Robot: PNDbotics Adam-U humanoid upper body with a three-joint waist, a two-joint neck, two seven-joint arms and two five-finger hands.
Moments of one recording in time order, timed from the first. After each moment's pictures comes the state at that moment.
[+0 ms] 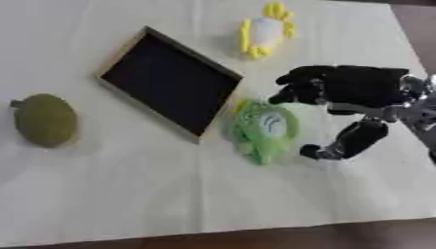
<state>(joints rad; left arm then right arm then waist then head) -0.38 0.39 0.03 -1.98 0.13 -0.36 0.13 -0.52 -0.83 0.24 -1.69 0.69 -0.65 0.41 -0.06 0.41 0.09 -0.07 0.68</state>
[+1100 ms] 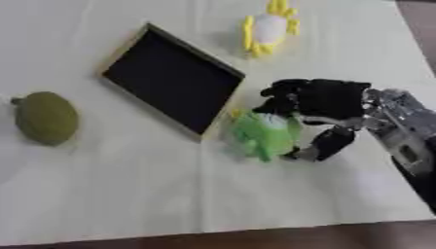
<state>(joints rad) -0.39 0.38 0.03 -1.98 0.14 -0.36 0.12 -0.55 -0.73 0.28 -1.56 0.82 -0.71 0.39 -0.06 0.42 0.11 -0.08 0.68</state>
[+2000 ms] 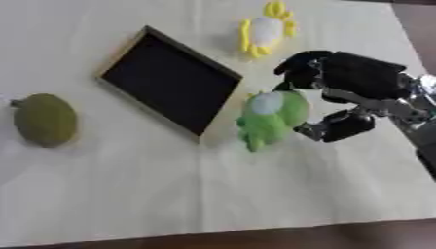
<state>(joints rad) -0.38 0.38 0.03 -1.98 0.14 -0.35 0.11 -0.55 -0.83 0.20 -1.75 0.53 -0.60 0.30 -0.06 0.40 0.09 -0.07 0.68</state>
